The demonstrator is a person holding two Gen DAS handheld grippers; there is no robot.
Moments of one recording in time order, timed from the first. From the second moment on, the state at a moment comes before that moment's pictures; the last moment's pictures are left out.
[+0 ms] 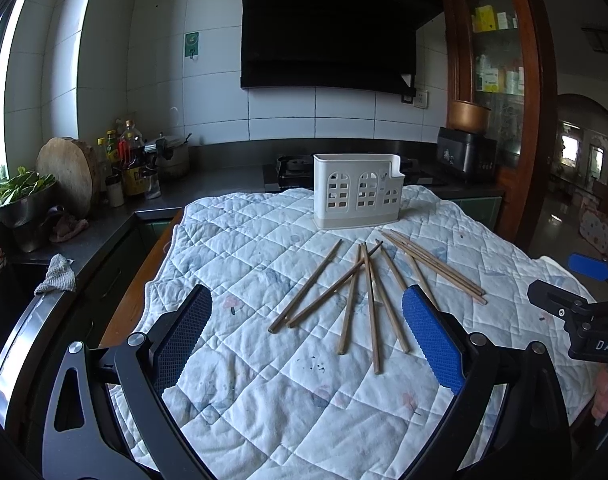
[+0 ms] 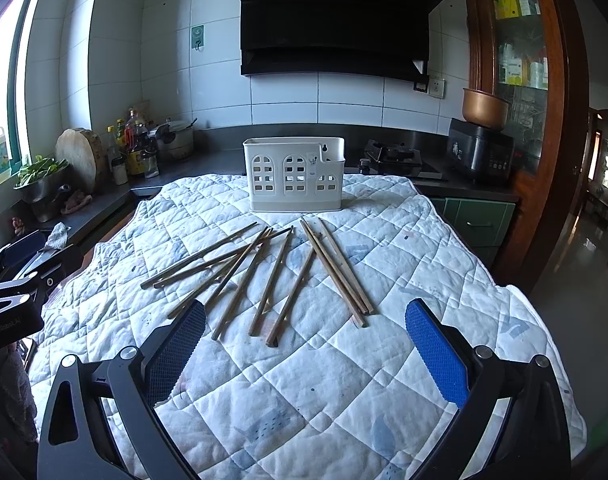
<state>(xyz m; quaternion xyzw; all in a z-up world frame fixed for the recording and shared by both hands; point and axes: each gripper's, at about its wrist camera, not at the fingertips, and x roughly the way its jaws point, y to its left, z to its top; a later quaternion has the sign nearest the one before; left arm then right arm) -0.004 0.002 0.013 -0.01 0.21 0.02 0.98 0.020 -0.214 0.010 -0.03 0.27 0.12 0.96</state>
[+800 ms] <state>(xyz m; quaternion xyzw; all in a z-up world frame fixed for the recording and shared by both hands) 0.001 -0.004 0.013 0.00 0.21 0.02 0.98 0.023 -0.211 0.009 -0.03 0.27 0.12 0.95</state>
